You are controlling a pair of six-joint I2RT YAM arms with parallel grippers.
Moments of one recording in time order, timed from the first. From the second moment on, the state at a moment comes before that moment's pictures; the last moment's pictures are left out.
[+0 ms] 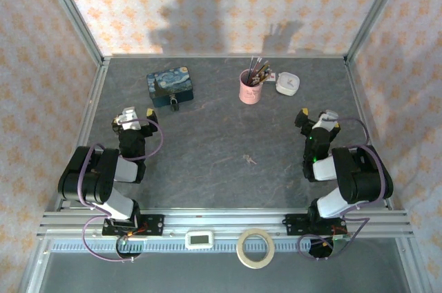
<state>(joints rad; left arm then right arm) 0.00 1.54 0.21 1.22 -0.29 -0.10 0.06 1.53 0.21 1.16 0.38 0.23</state>
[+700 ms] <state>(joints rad) -0.14 1.19 0.36 0.84 -0.44 -0.23 0.19 1.23 0.37 0.78 0.47 0.28</state>
